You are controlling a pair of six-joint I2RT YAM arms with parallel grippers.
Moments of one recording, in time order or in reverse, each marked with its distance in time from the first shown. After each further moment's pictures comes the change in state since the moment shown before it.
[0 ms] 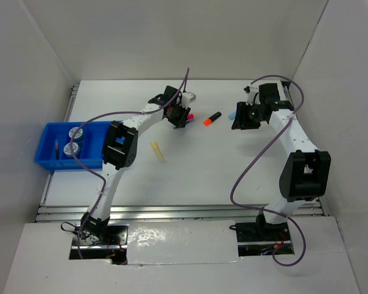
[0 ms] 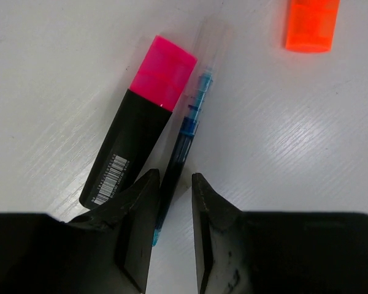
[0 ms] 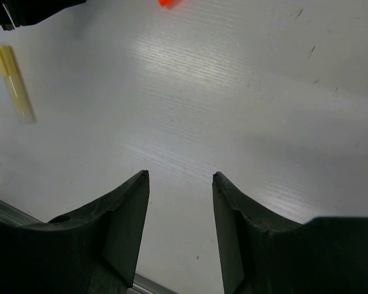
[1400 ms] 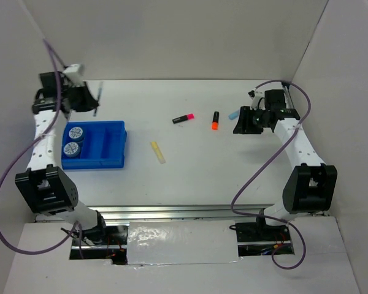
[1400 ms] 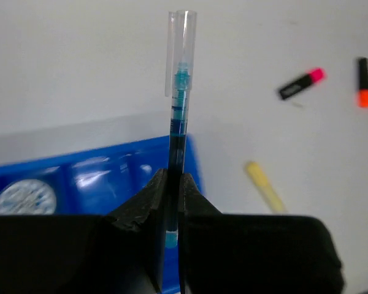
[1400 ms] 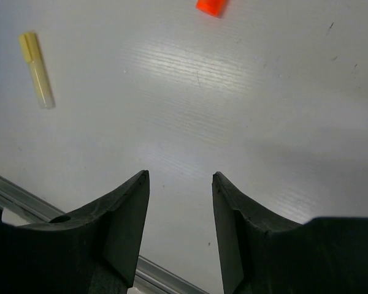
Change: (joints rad) left arm 0.614 -0.908 -0.557 -0.090 0.192 -0.131; right arm -0.026 -0.133 -0.112 0.018 -0.068 0.011
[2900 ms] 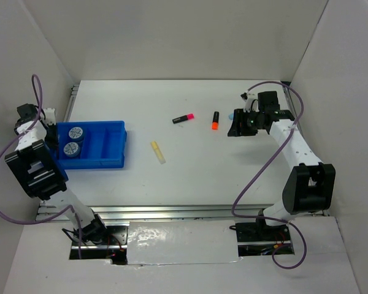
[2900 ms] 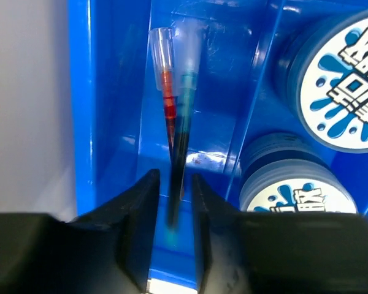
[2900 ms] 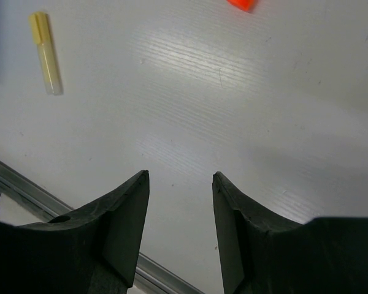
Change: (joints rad) left arm 0.438 0.242 -0.171 -0.005 -0.427 0.410; right arm 0.055 0.000 -0.031 0.021 -0.014 -0.016
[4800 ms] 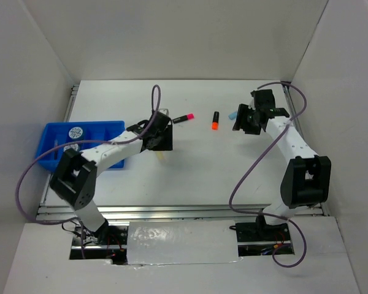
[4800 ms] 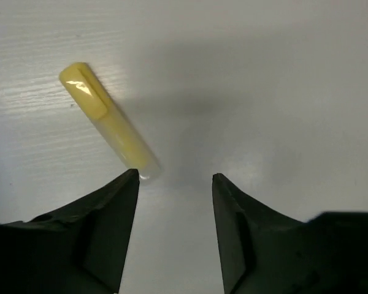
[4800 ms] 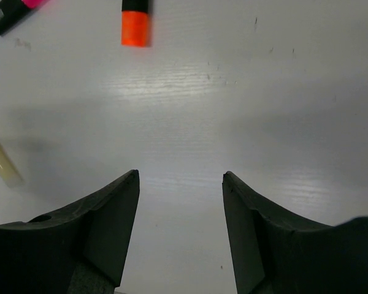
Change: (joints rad) left arm -1.201 -0.164 -0.192 0.178 -0.168 -0.948; right arm 0.019 0.075 0.032 0.067 0.348 0.280
